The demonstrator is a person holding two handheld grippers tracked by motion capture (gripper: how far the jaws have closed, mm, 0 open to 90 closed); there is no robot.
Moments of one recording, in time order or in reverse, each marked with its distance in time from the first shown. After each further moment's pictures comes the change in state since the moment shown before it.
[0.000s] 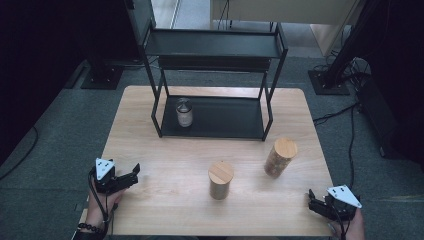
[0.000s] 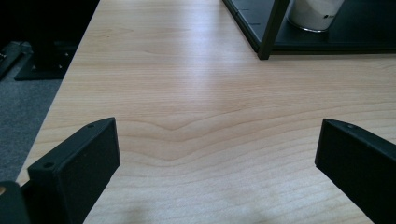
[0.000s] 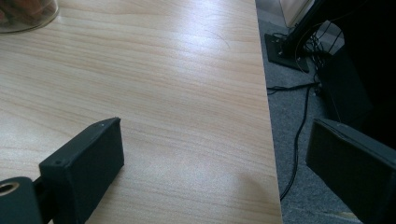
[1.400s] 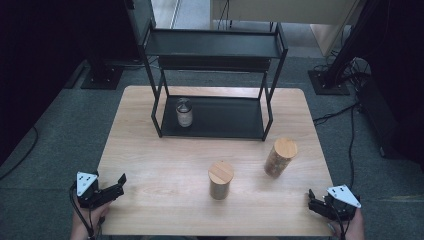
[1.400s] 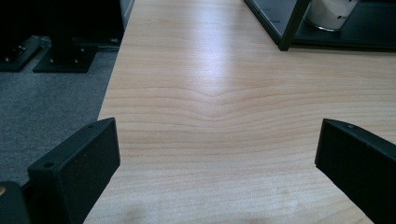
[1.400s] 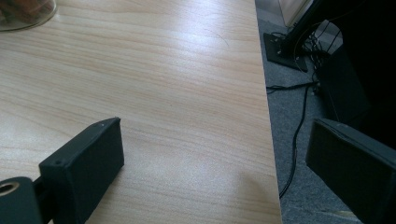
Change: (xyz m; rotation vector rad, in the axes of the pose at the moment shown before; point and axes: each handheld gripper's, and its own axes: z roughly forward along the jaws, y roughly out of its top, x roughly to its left) left arm 0.023 -0.020 -0.041 -0.029 0.027 -0.050; right arm 0.001 0.000 0.000 0.004 -0.007 -0.003
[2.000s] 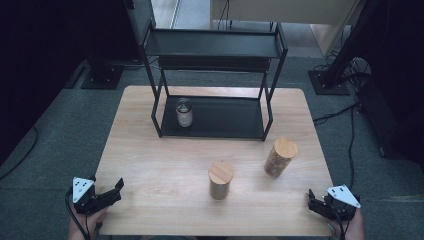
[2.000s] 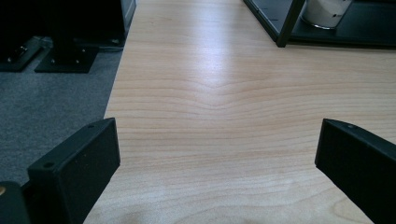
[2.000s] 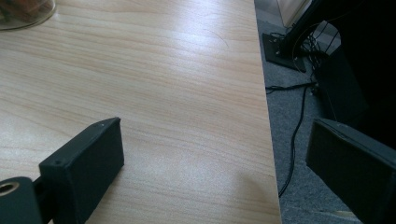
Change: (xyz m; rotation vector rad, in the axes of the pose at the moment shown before) left arm 0.001 -0.006 -0.012 -0.003 0.000 0.004; right arm 0.001 0.000 0.000 -0.002 -0.003 -0.003
